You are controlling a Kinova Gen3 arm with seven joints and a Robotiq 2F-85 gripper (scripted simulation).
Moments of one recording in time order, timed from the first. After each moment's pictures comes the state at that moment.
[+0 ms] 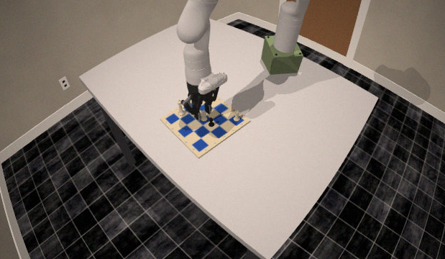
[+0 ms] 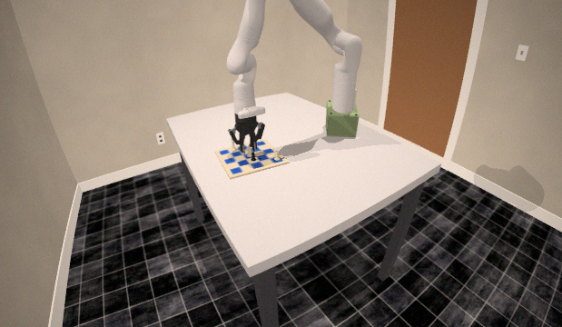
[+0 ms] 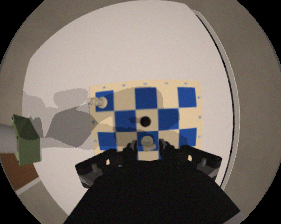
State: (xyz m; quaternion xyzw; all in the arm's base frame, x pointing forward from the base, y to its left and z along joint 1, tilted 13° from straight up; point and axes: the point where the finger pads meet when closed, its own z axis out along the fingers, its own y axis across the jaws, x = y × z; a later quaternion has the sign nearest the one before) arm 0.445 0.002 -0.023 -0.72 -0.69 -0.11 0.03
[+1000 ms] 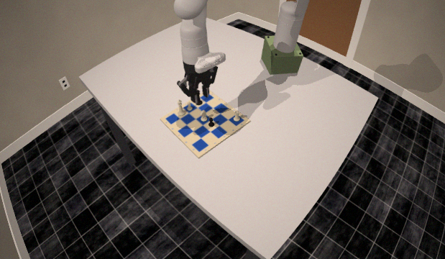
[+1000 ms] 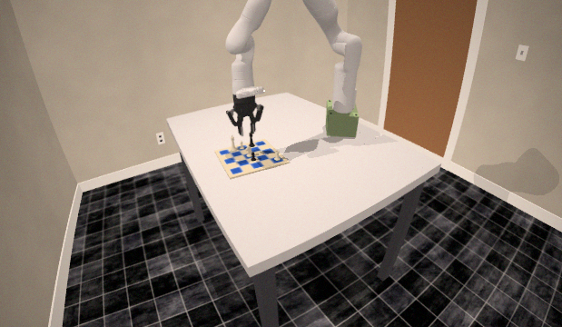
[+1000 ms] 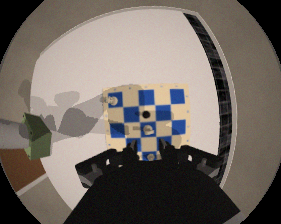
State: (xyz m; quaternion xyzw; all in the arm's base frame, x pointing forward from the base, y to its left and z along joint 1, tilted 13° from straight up) arm 0.434 -0.019 0.040 -0.72 -0.68 -0.11 0.03
